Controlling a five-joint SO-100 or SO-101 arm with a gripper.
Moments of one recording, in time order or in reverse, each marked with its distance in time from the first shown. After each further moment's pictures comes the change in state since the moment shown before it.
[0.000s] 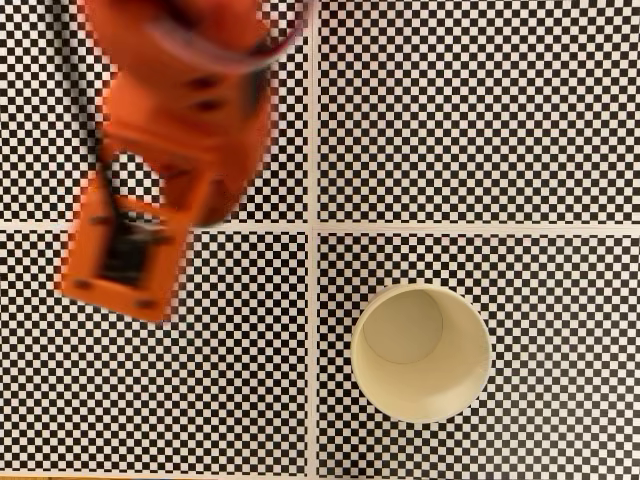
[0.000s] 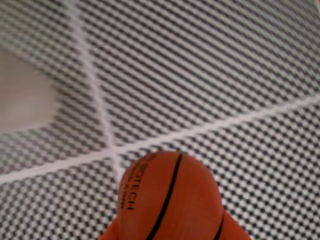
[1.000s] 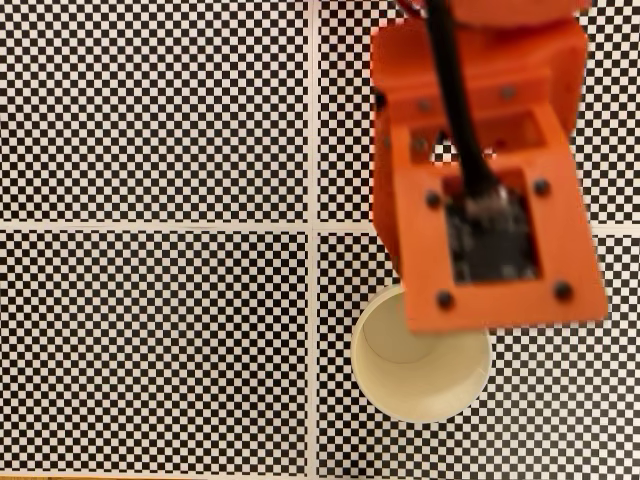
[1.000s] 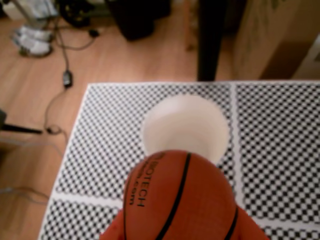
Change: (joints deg) arm -27.6 2.9 -4.7 -13.7 14.6
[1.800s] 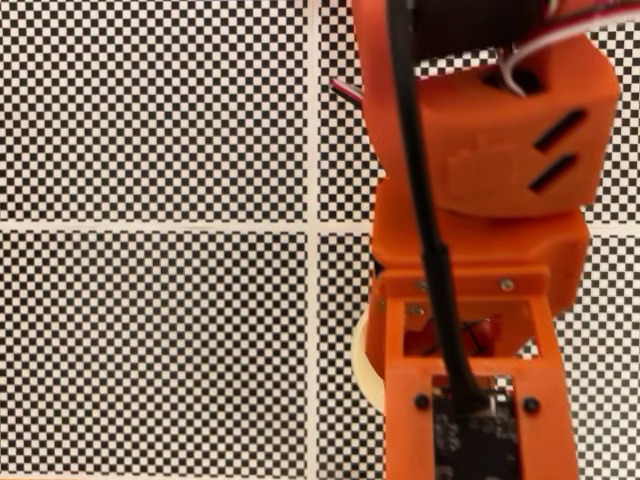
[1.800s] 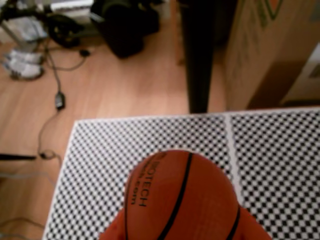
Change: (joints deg) arm 2.5 -23.4 -20.1 -5.9 1.5
